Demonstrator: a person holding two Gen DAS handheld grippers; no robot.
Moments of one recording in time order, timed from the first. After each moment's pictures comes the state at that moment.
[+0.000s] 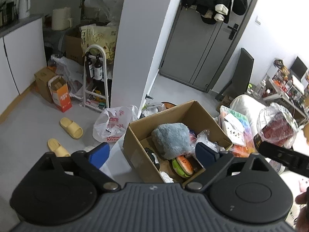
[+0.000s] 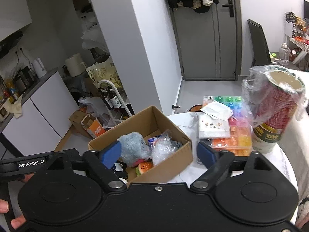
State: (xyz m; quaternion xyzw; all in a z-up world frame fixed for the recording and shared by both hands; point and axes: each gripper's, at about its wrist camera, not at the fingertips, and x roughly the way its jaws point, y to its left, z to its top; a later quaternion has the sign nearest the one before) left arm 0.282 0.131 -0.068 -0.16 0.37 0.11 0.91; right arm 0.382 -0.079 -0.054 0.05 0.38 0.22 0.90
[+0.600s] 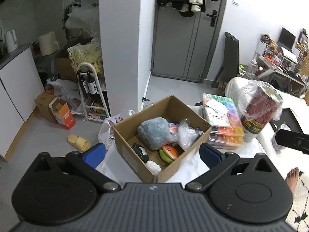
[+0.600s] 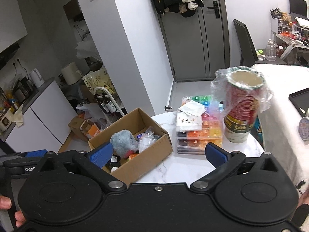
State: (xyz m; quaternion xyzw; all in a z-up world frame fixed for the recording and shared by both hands) left arm 0.257 0.066 -0.025 -0.07 0.38 0.08 0.92; right arm 0.343 -0.145 -0.018 0.07 0.38 0.20 0.90
